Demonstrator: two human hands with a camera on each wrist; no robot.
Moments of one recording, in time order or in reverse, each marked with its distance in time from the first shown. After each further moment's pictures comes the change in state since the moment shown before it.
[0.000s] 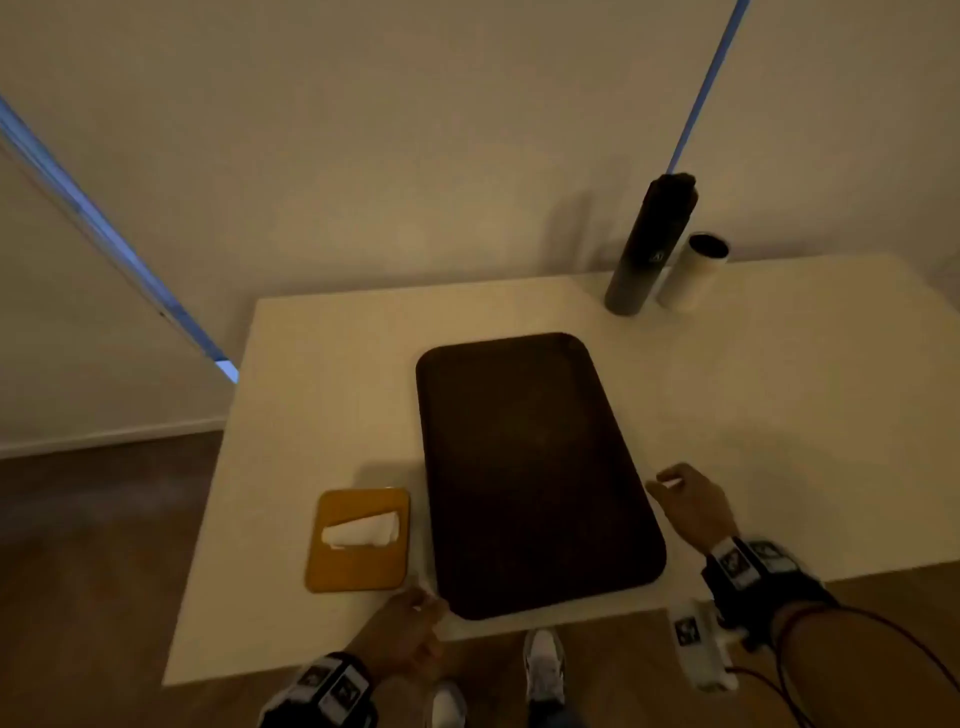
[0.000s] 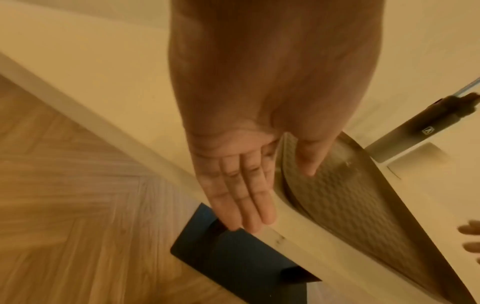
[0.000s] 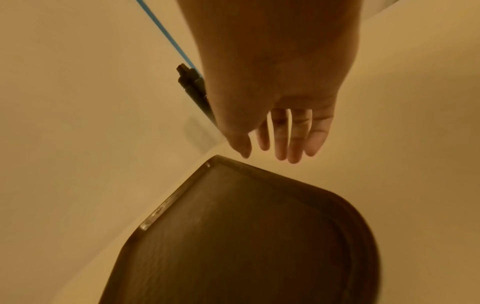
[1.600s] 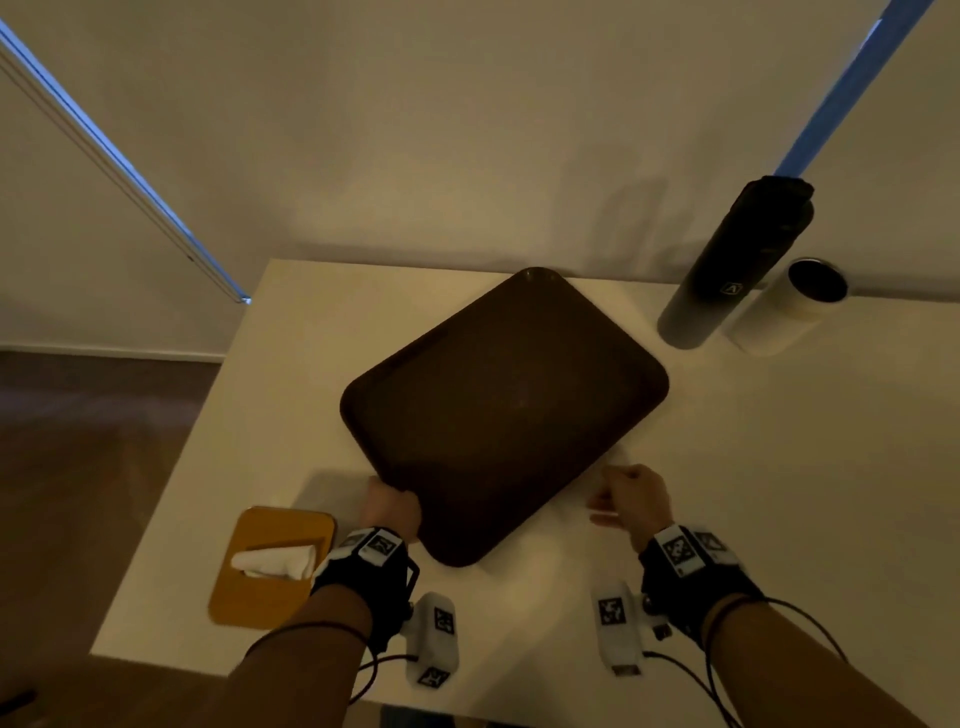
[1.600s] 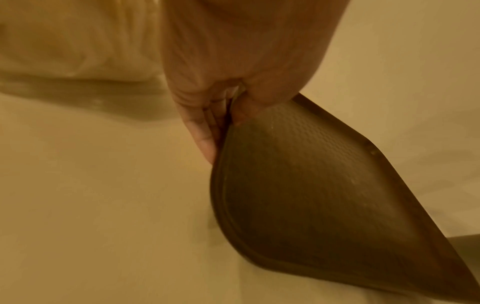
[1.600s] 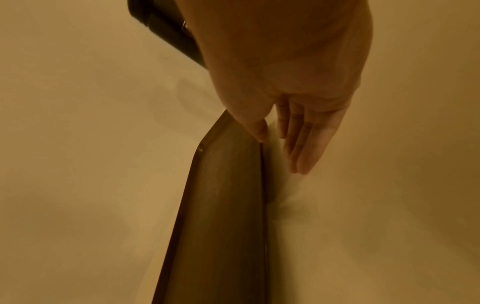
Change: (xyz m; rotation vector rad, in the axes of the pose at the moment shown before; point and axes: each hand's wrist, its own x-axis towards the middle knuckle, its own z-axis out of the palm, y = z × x) left_hand 0.133 0.136 0.001 -0.285 0.703 -0.129; right_hand 0.132 -0.062 0.033 0.561 -0.272 0.293
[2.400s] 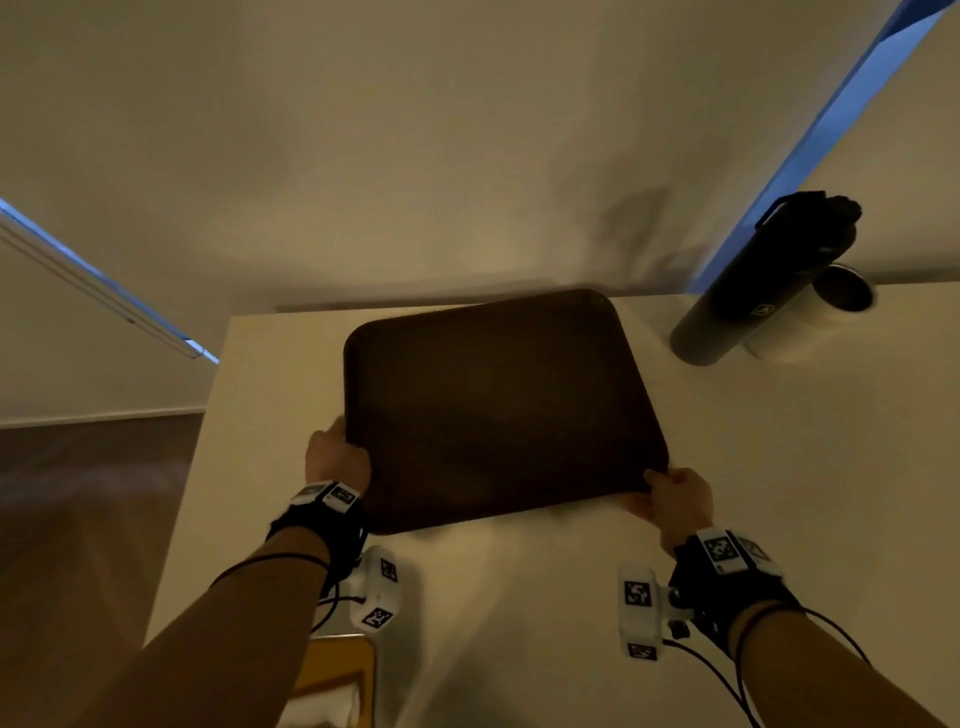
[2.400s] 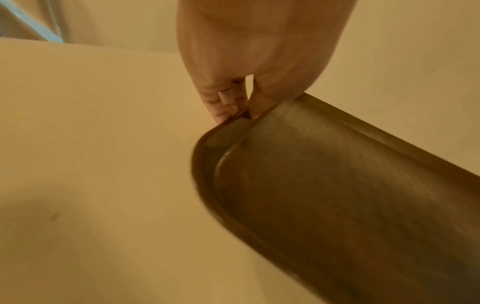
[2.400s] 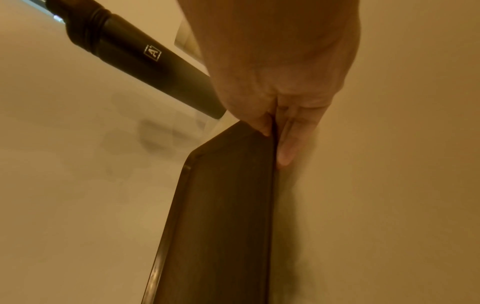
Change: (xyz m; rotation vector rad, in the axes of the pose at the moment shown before) left_hand 0.126 0.112 -0.071 0.345 0.128 0.437; right_hand 0.044 -0.036 0.028 0.214 0.322 0.117
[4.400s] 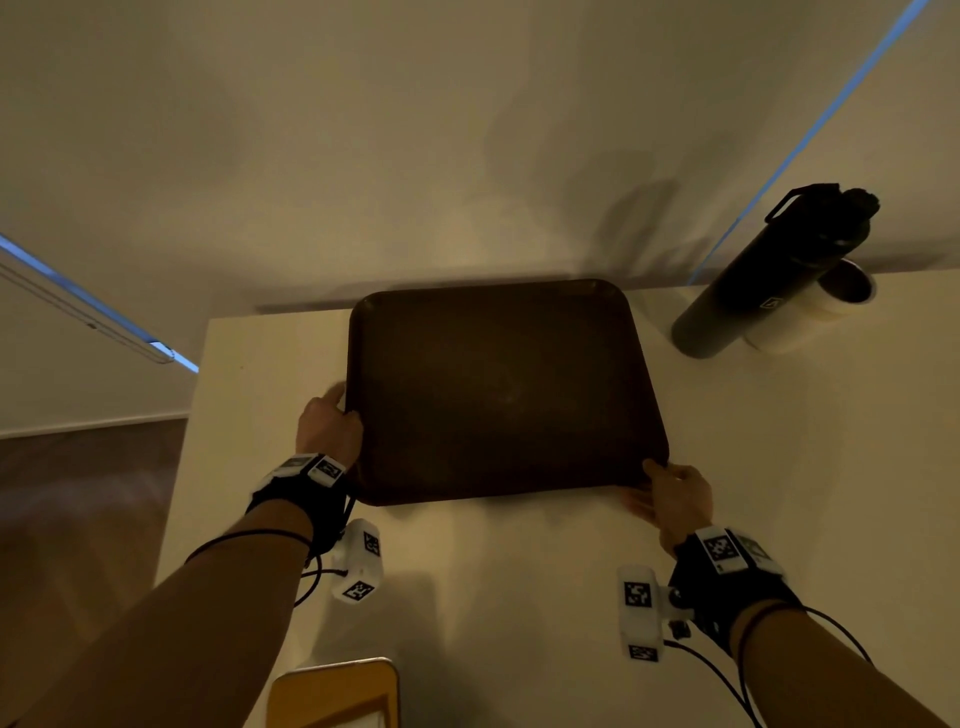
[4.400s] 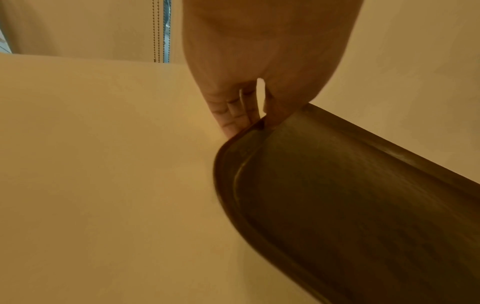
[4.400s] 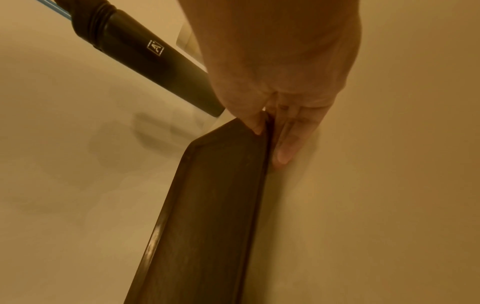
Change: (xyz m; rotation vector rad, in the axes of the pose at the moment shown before) left_hand 0.062 0.004 -0.009 -0.029 -0.084 0.108; right_hand -0.012 0.003 0.018 0.110 0.051 0.017
